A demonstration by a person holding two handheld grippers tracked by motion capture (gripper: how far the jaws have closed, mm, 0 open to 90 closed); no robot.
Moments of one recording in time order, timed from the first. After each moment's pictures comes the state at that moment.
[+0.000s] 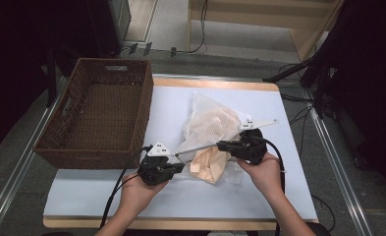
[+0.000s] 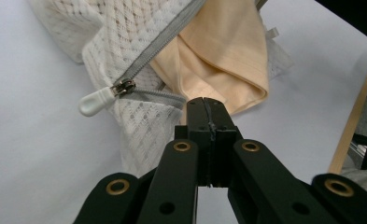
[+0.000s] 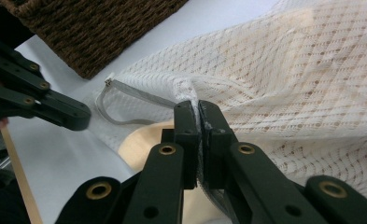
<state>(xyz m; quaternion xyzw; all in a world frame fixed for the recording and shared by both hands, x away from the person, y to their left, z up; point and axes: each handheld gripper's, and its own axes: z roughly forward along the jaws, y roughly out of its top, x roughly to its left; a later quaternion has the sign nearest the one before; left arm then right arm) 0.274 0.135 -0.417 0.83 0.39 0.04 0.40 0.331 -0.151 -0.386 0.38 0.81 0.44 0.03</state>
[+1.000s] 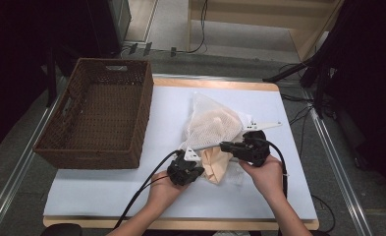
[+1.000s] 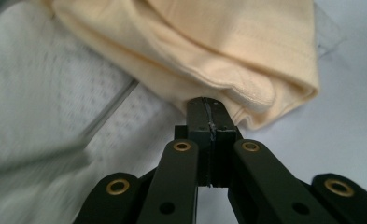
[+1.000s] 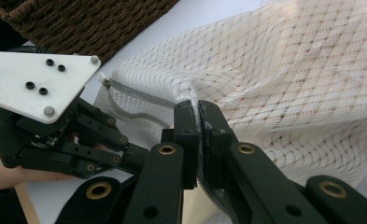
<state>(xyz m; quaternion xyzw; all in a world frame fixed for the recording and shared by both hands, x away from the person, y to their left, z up) 0.295 0.068 -0.465 0.87 0.35 0.05 0.35 0.326 -0.157 -0.388 0.41 0.80 0.44 0.03</state>
